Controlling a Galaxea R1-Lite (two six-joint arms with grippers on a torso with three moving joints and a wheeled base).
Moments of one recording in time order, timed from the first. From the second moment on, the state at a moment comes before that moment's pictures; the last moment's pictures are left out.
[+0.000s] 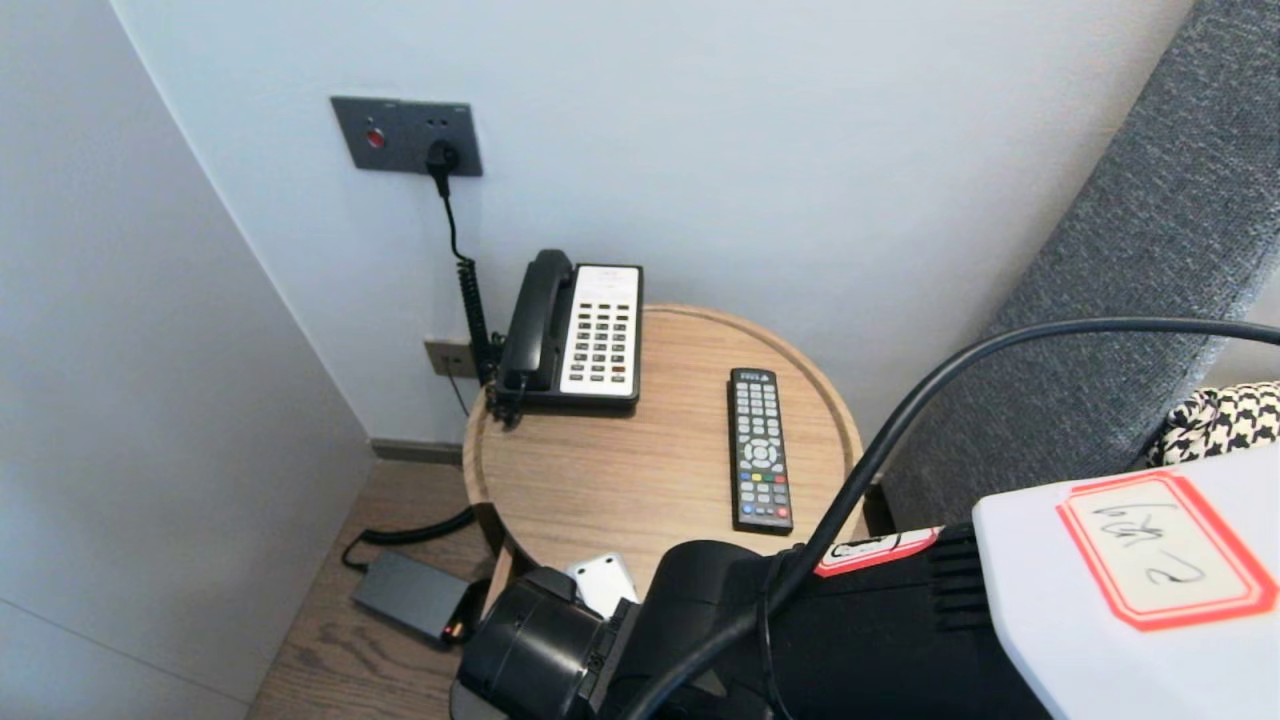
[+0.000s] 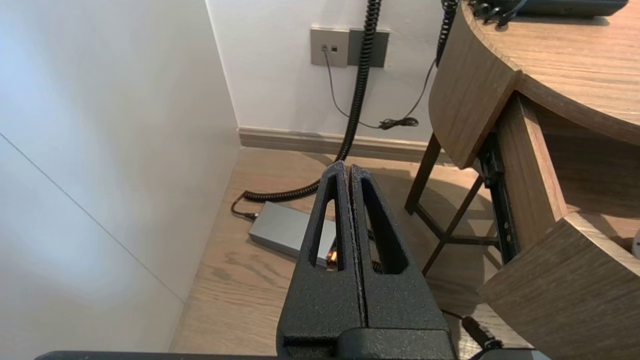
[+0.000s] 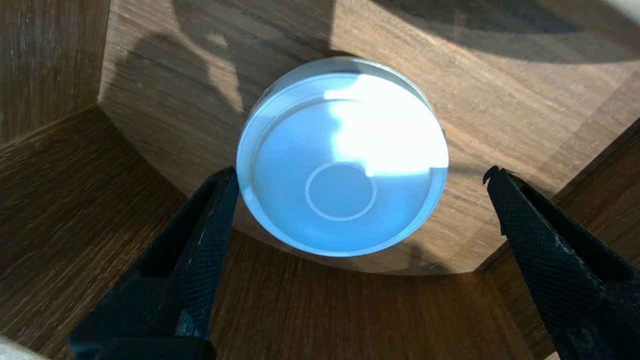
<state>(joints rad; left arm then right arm) 0.00 0.00 0.00 -0.03 0.01 0.00 1.16 2.16 -1.57 0.66 -0.31 0.76</state>
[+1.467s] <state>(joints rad) 0.00 0.00 0.00 -0.03 0.01 0.00 1.16 2.24 -1.62 0.65 -0.39 0.81</state>
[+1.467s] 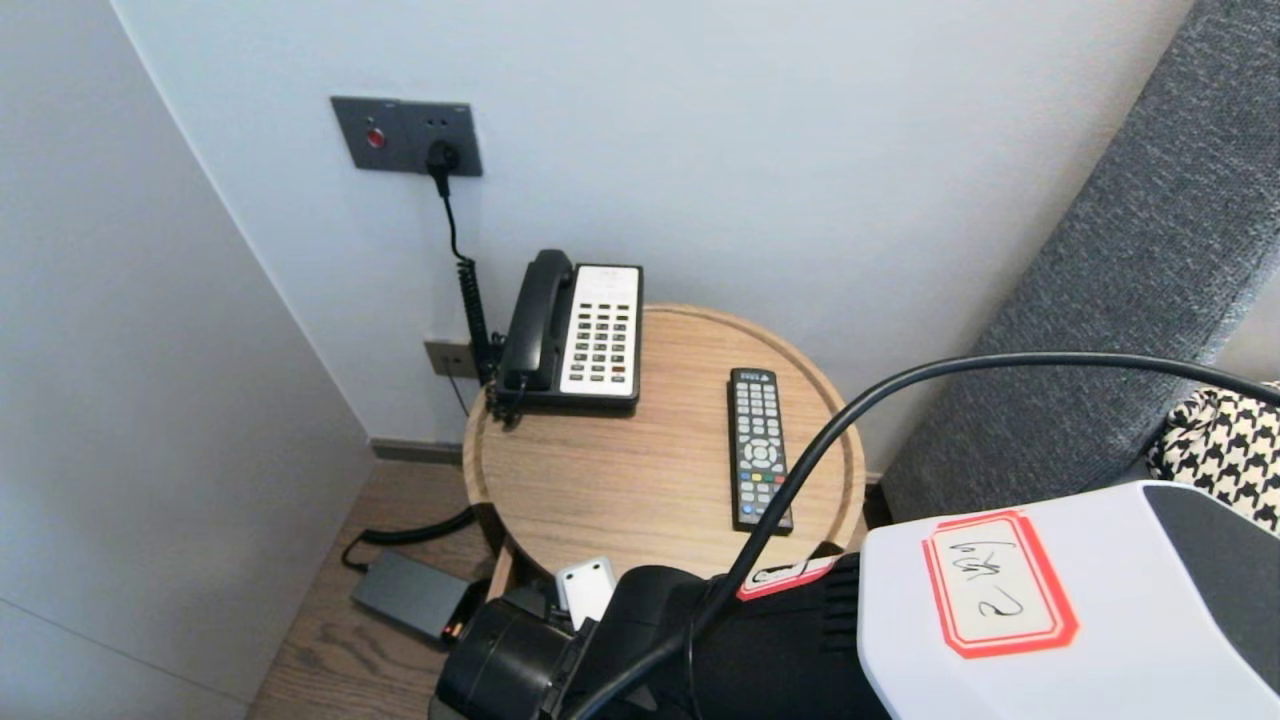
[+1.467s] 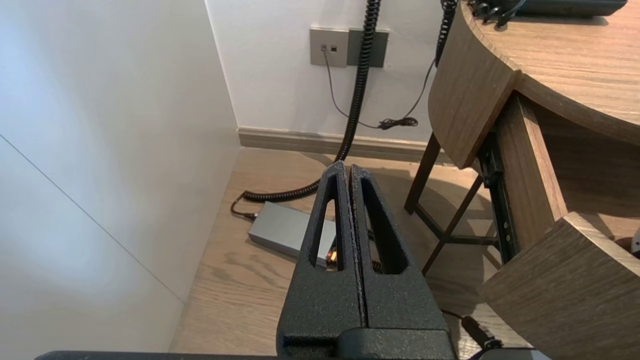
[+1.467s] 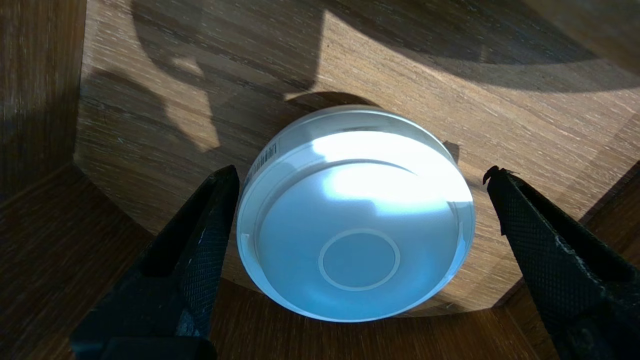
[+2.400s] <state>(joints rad) 0.00 0.00 0.00 -0.03 0.01 0.00 1.16 2.24 -1.62 0.65 -0.40 0.81</state>
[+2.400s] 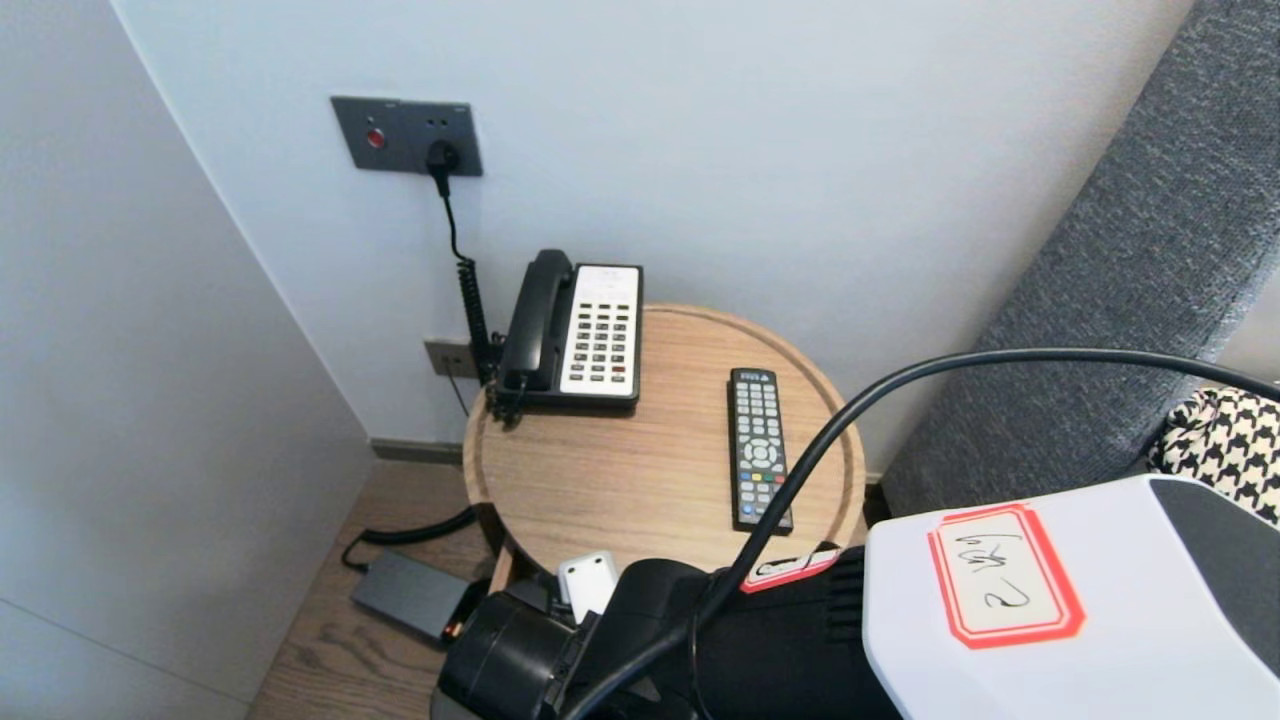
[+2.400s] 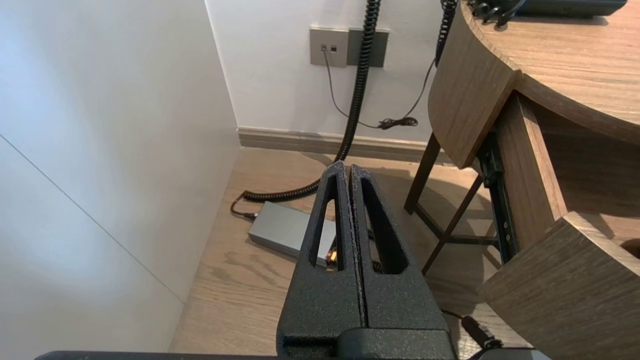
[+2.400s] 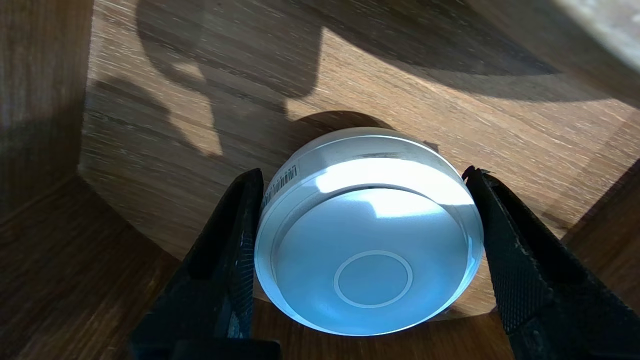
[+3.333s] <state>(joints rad) 0.00 0.00 0.00 -0.03 0.01 0.00 1.15 2.12 -1.51 0.66 -0.38 0.82</state>
